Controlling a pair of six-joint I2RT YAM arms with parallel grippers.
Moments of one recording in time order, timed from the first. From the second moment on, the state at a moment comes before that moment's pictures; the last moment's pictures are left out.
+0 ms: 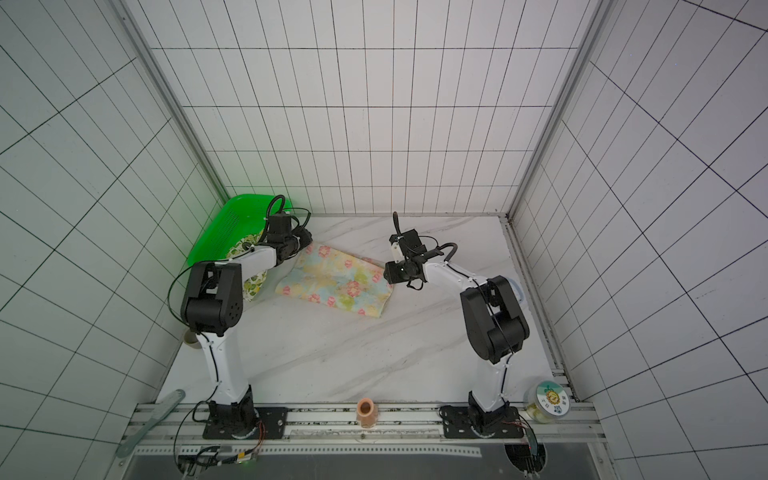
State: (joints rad) left arm -0.09 2.06 1.40 0.00 0.11 -0.63; right arm 0.44 1.85 1.29 -0.38 -0.21 0.19
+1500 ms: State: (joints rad) left arm -0.31 1.81 1.10 0.03 0.13 -0.58; right arm 0.49 1.74 0.99 -0.11 -0.20 0.23
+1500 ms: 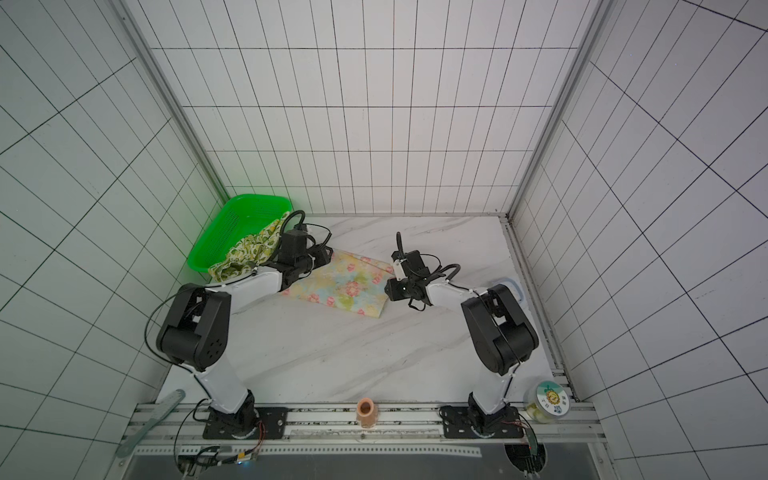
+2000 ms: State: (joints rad) left arm -0.48 2.01 1.18 -0.02 0.12 -0.56; right arm 0.40 1.65 0.98 -0.10 -0.20 0.30
